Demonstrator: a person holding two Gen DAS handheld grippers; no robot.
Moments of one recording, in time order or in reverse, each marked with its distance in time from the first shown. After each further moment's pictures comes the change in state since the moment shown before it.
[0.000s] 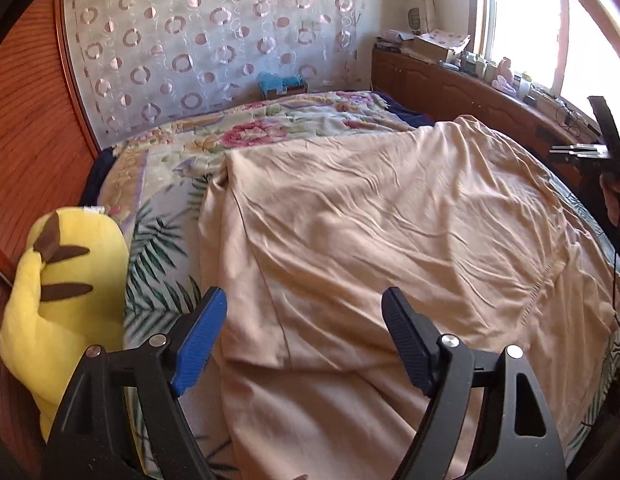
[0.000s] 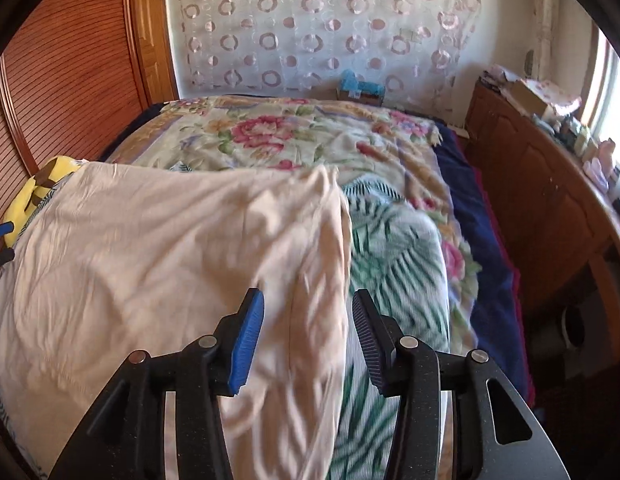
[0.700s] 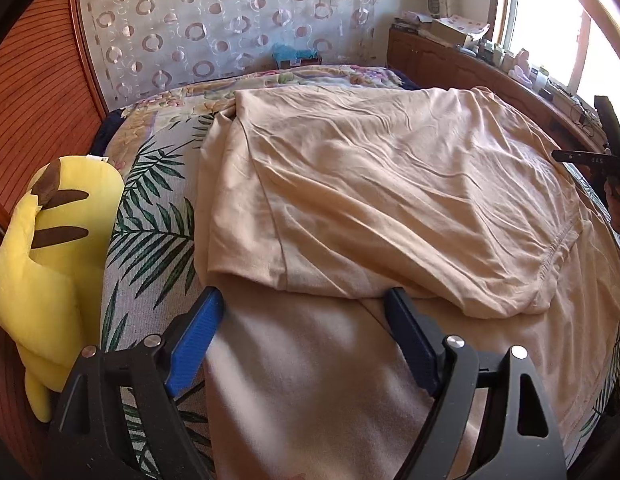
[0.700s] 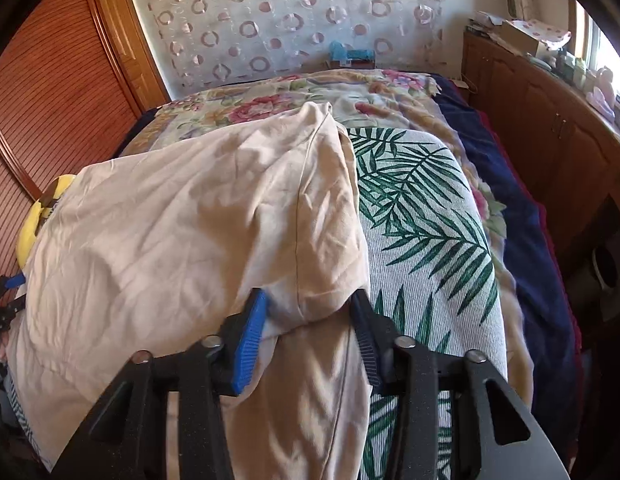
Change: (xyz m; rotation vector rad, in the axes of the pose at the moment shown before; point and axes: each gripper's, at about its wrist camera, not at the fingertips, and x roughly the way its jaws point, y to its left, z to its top) left arm 0.016 0.000 -0.033 -0.050 0.080 0.036; right arm 0.013 -0.012 -0.014 0.136 0.048 0.051
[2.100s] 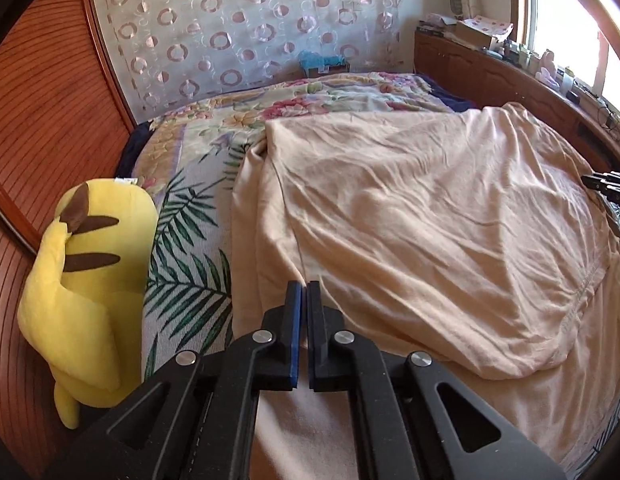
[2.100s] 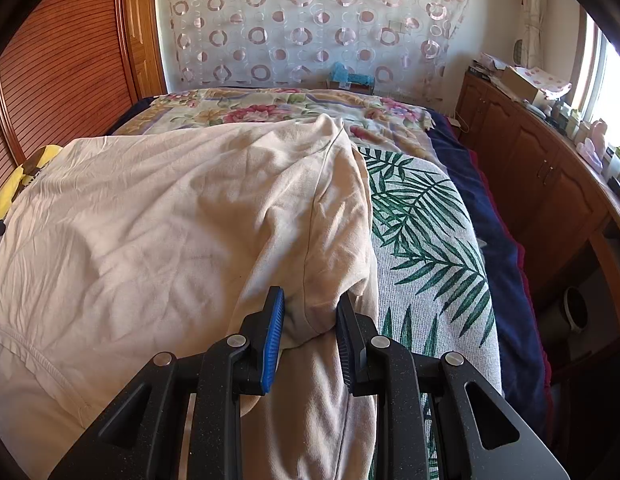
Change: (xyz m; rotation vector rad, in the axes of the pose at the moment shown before) left arm -0.004 0.006 0.033 -0.004 -0.029 0.123; right arm -0.001 0.028 -0.011 -0.141 -0.050 -0.098
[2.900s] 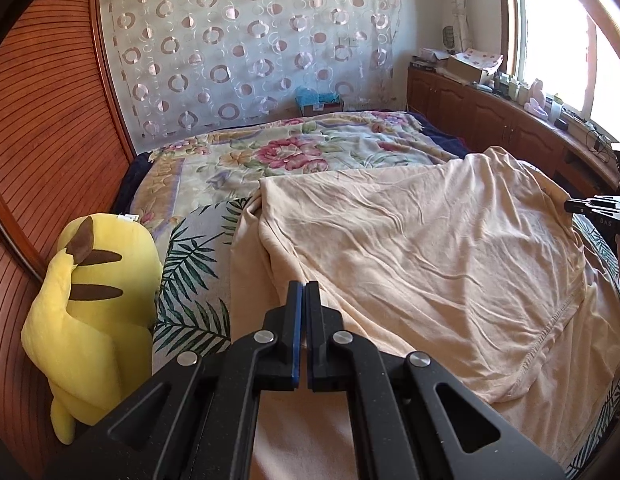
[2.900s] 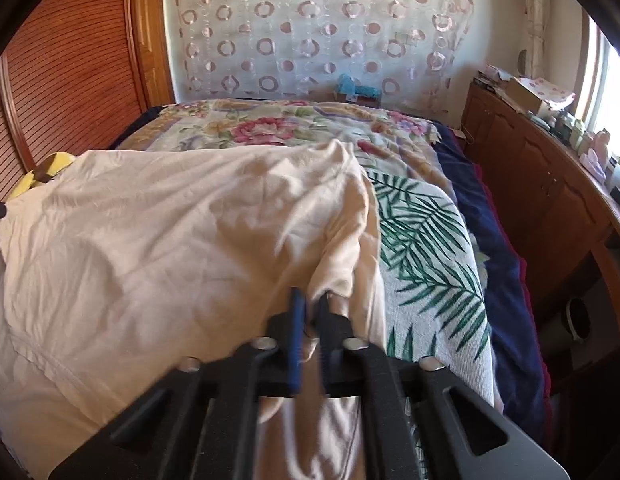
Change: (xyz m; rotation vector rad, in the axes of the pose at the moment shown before) left arm -0.030 -0.005 0.017 -0.019 -0.125 -0.030; right arm -0.018 0.008 0.014 -0.038 -0.038 0.040
